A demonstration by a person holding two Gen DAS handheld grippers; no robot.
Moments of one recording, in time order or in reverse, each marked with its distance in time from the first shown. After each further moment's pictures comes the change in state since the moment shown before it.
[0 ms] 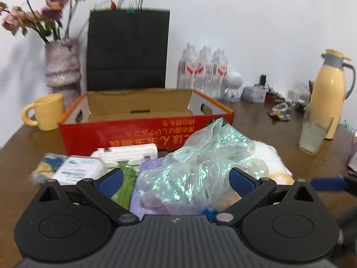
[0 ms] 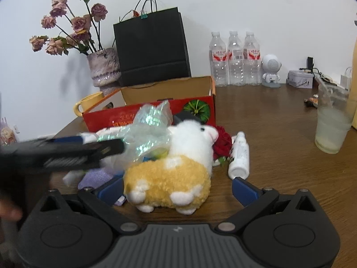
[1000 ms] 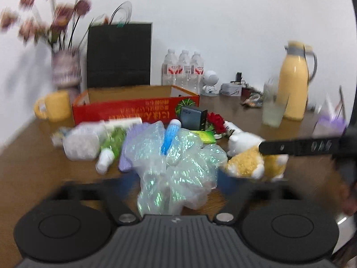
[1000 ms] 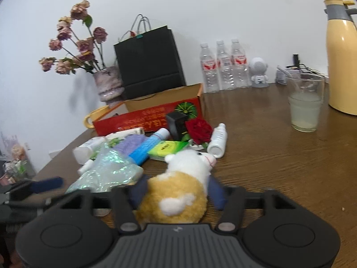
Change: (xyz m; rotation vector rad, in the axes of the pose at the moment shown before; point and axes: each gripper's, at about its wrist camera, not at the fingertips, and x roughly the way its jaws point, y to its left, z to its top) left arm -0.118 -0.025 -0.080 0.098 -0.086 -0.021; right arm -0.062 -0.039 -0.049 0.083 -0.107 0.050
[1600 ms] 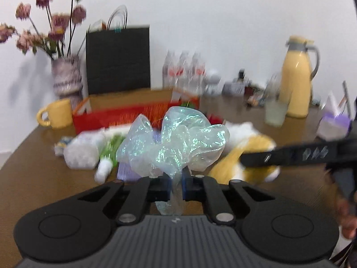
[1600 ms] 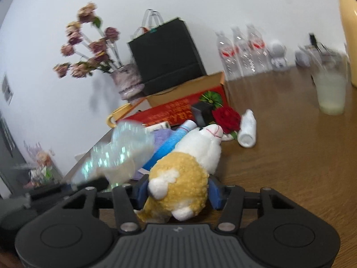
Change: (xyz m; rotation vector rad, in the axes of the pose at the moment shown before) left arm -0.013 -0.002 0.018 -0.035 -0.004 0.027; right arm 0.007 0.011 0.001 0.050 0.049 0.164
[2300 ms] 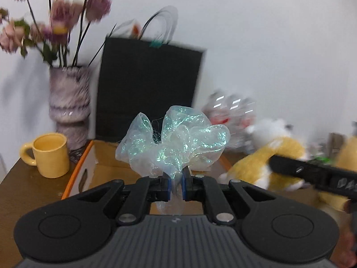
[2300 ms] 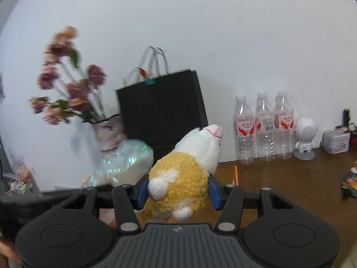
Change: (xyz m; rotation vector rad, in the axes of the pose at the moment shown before) left arm 0.219 0.098 0.182 -0.259 0.066 0.105; right arm 0.157 -0.005 0.229 -0.102 -0.110 -0.048
